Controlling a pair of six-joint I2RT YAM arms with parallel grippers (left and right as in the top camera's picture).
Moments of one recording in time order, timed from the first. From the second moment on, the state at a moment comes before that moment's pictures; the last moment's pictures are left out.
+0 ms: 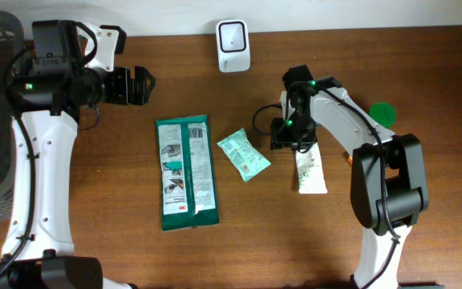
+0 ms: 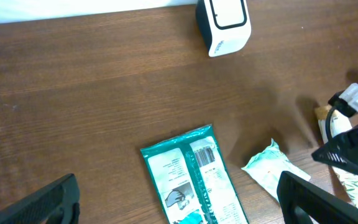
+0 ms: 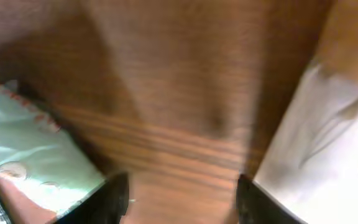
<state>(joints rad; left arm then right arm) 0.06 1.66 1.75 -0.99 0.34 0.14 0.25 2.10 1.57 -1.00 -0.21 0.20</state>
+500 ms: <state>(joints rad) 0.06 1.66 1.75 -0.99 0.34 0.14 0.53 2.10 1.74 -1.23 -0.30 -0.01</state>
